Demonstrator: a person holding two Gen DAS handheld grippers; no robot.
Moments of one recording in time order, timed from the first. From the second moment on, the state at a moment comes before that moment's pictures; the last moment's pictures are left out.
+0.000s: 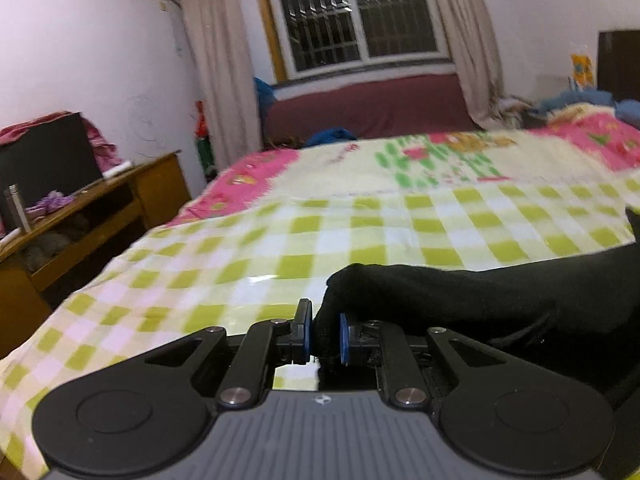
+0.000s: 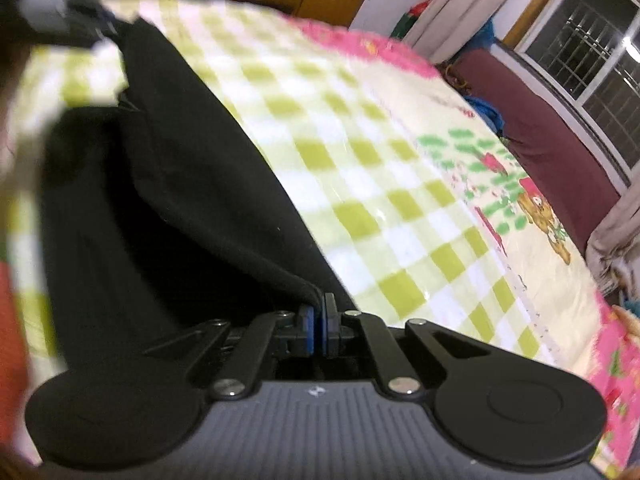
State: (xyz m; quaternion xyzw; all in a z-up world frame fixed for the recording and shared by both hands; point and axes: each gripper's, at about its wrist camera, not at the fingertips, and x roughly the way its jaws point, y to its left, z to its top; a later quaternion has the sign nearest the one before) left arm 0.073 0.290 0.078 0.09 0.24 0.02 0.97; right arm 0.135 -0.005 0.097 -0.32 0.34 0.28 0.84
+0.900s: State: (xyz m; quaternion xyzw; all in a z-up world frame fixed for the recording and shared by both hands) left arm 0.006 0.314 0.009 0.10 0.30 0.07 0.95; right arm 0.074 0.007 0.012 -0.31 0.41 0.30 0.81
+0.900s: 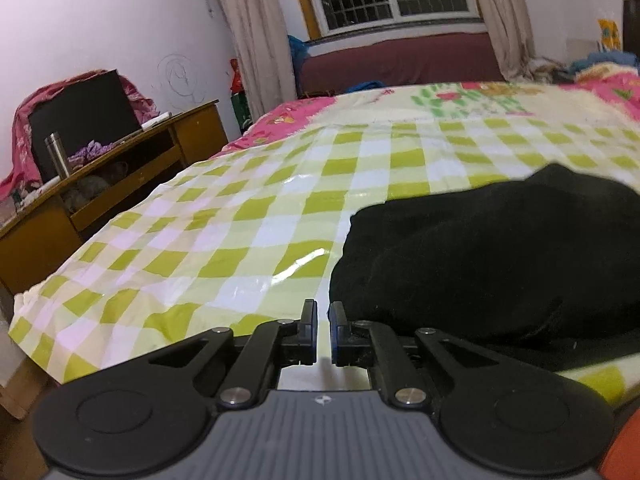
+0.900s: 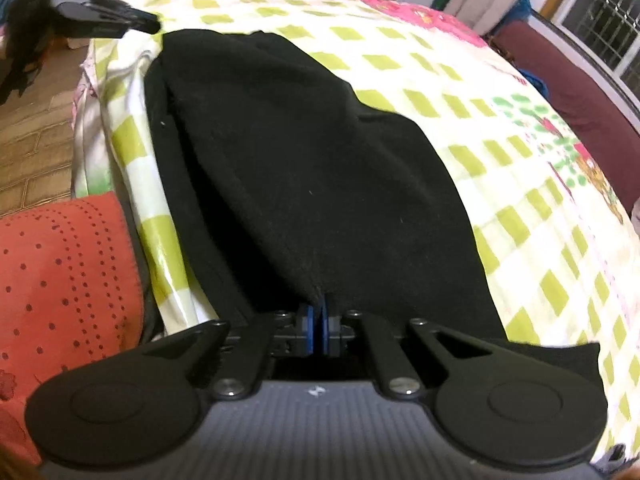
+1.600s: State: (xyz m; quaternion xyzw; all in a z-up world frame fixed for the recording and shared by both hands) left arm -0.007 0.290 -0.006 0.30 0.27 -0.01 0.91; right arm 0.089 0.077 0.012 -0.34 0.36 0.33 0.80
